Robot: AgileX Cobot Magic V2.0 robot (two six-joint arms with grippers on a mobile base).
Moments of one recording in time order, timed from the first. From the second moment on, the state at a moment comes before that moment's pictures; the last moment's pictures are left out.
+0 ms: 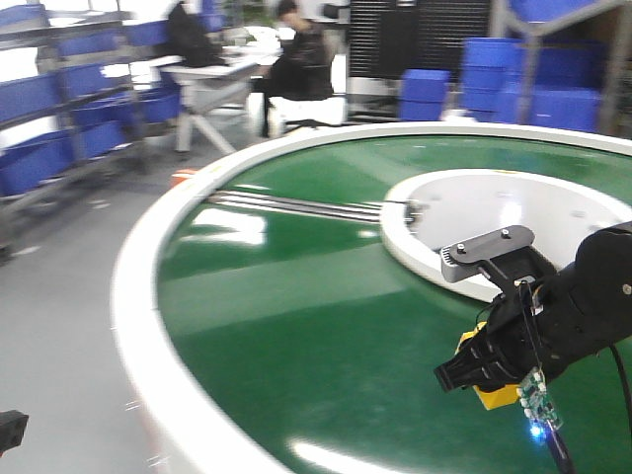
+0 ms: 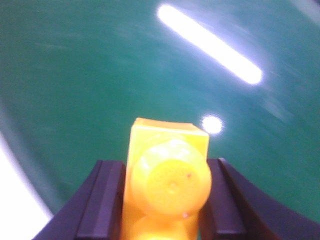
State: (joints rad) left arm -0.27 0.81 -0.87 -0.11 0.74 0.17; right arm 0.28 1.51 -1.31 -0.06 0.88 -0.10
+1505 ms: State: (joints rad) left arm -0.27 0.79 -0.87 -0.11 0.77 0.17; right arm 0.28 1.51 -1.31 -0.06 0.92 -0.10
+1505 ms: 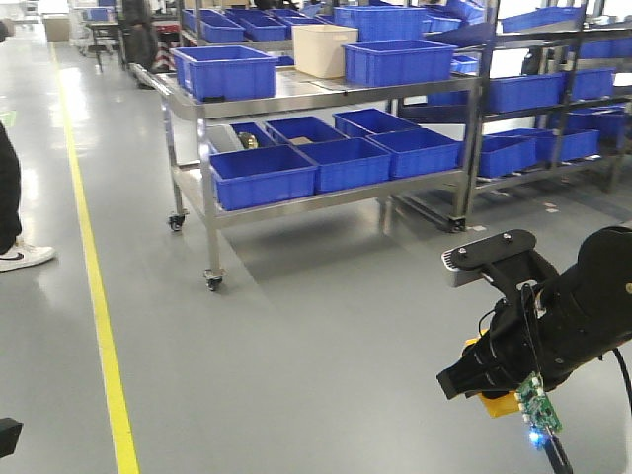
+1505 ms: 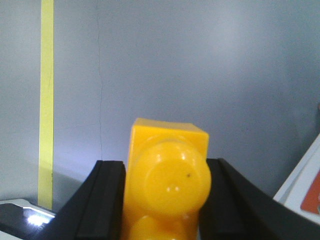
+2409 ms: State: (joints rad) left arm -0.27 0.79 -0.87 -0.11 0.77 0.17; right arm 0.28 1.51 -1.31 -0.05 0.94 -0.10
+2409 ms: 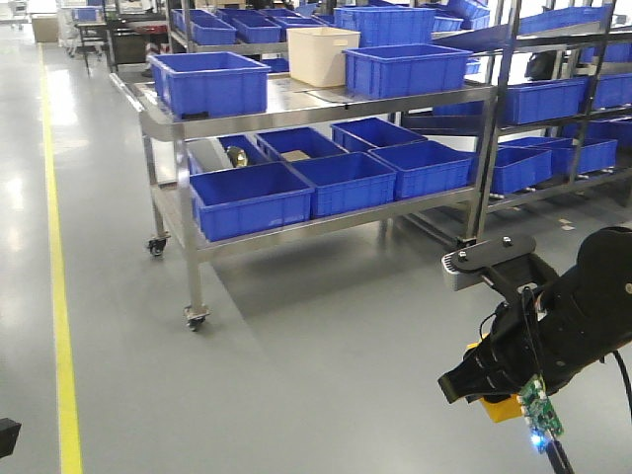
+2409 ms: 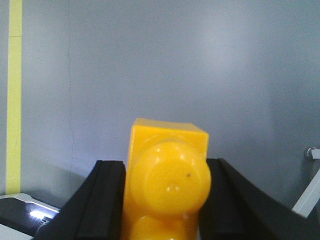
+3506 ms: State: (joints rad) left arm -0.27 0.79 -0.87 -0.11 0.77 0.17; right arm 0.28 1.51 -1.31 -0.05 0.94 -0.10
